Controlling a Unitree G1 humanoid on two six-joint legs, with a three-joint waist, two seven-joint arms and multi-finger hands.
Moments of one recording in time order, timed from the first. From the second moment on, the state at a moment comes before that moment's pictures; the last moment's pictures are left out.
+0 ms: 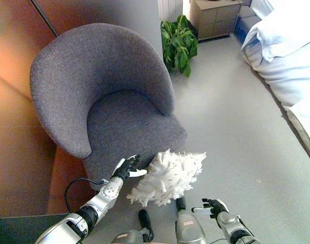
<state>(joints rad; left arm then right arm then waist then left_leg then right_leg) -0.37 0.24 -0.56 0.98 -0.23 -0.15 0.20 -0.19 -0.33 0.37 1.18 0.16 0.02 0.03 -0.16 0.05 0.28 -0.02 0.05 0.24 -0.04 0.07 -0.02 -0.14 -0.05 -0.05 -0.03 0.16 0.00</state>
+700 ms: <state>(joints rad) -0.57 0.24 -0.58 0.98 -0.24 -0.15 0.22 -0.36 -0.33 0.40 1.15 0.19 0.01 -0.01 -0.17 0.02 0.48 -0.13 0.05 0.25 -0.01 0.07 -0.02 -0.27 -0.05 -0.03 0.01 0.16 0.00</state>
